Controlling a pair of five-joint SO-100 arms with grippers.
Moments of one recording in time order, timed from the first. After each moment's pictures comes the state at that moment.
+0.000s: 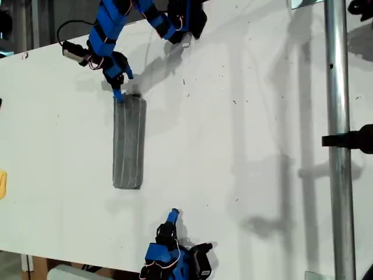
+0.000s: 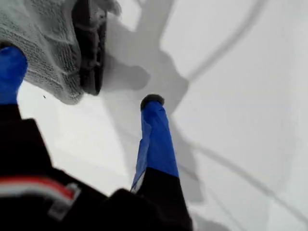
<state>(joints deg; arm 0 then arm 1) -12.9 198.7 176.8 67.6 -73.6 58.3 93.8 117.6 52.6 49.9</state>
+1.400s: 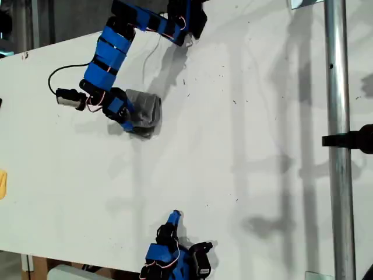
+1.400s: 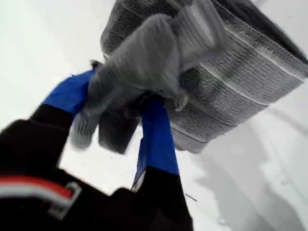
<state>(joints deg) -12.9 198.7 177.7 71.8 -80.3 33.0 76.6 69.5 79.1 60.9</state>
